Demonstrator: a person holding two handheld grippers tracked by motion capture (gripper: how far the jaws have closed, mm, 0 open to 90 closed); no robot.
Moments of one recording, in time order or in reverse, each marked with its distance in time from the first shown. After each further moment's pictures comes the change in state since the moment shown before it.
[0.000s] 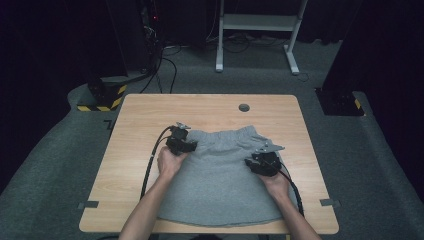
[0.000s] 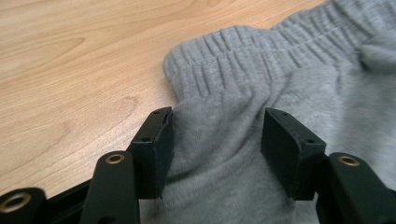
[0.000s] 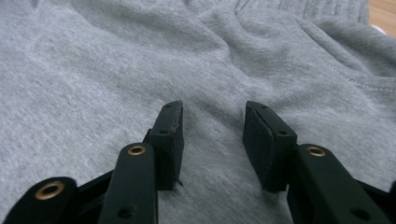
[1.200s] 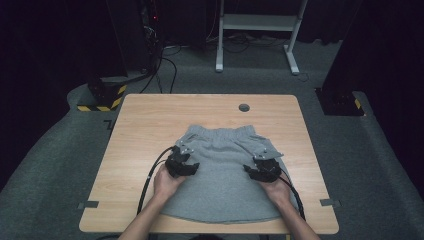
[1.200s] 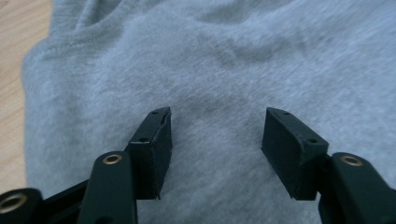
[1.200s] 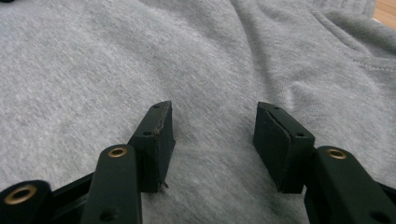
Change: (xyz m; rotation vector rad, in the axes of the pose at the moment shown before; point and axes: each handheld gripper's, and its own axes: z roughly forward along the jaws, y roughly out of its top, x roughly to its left) left arm -0.035 -0.063 -0.039 -0.044 -0.095 0.148; right arm 0.015 -0.011 -0.008 -0.003 -0.018 -0.062
